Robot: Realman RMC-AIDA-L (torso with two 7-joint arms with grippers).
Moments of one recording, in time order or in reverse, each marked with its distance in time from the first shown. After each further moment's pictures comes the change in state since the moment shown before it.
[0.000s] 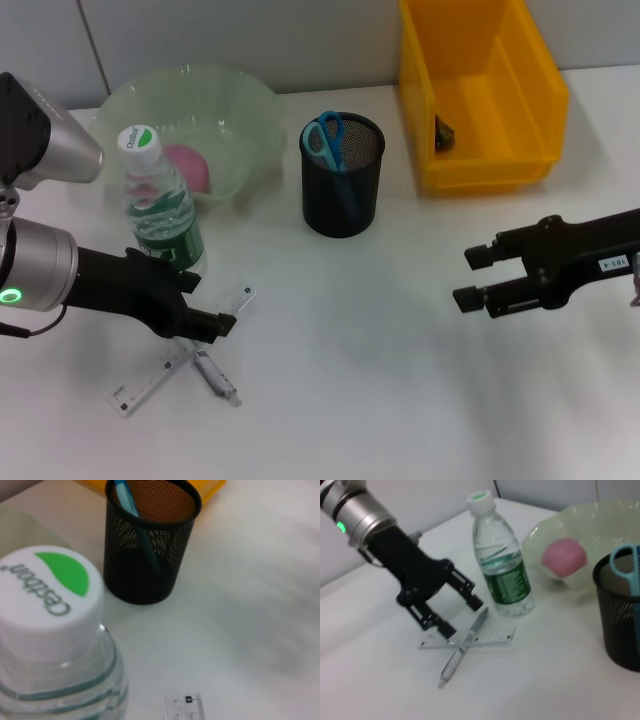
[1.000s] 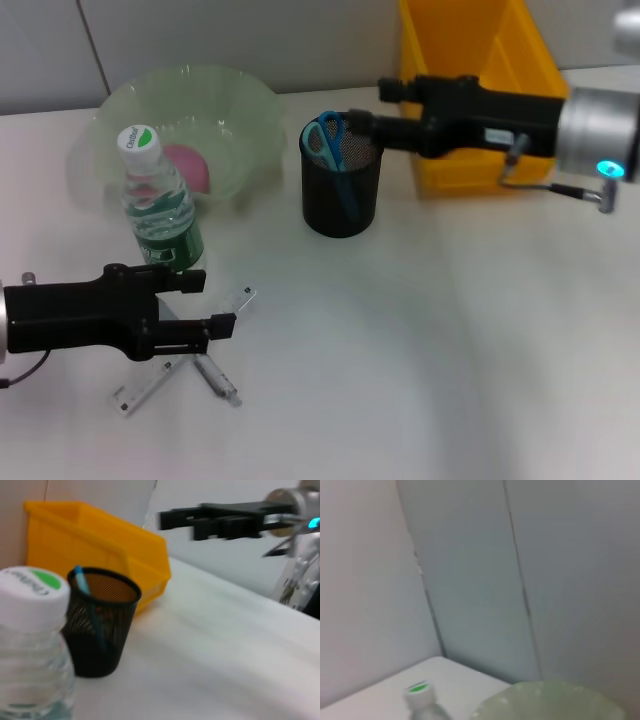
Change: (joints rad) left arm 0.104 0.012 -0.267 -0.297 -0.408 0.138 0.507; right arm -0.014 0.084 -0.210 0.014 0.473 0.482 -0.114
